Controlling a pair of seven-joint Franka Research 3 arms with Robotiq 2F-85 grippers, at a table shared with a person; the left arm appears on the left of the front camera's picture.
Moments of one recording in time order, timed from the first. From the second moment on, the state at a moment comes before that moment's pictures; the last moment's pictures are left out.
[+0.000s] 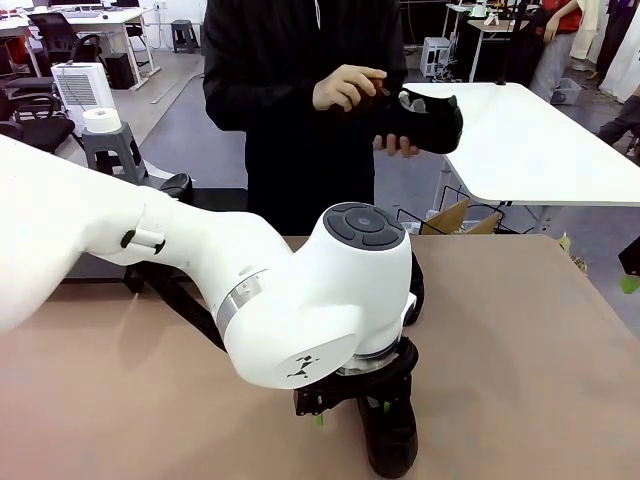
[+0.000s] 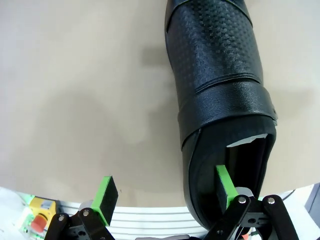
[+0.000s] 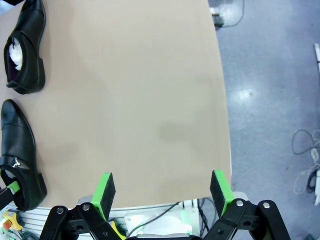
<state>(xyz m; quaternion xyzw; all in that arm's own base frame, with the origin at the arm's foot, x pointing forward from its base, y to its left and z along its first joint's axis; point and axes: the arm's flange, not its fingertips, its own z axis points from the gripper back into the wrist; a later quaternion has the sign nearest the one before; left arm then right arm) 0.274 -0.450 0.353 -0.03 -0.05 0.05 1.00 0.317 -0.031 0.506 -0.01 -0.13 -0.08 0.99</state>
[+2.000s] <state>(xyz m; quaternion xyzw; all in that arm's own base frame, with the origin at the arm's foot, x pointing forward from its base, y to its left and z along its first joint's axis) 0.250 -0.424 0.400 -0.05 -0.06 0.02 1.00 0.317 -0.031 0.506 -0.01 -0.13 -0.08 0.99</state>
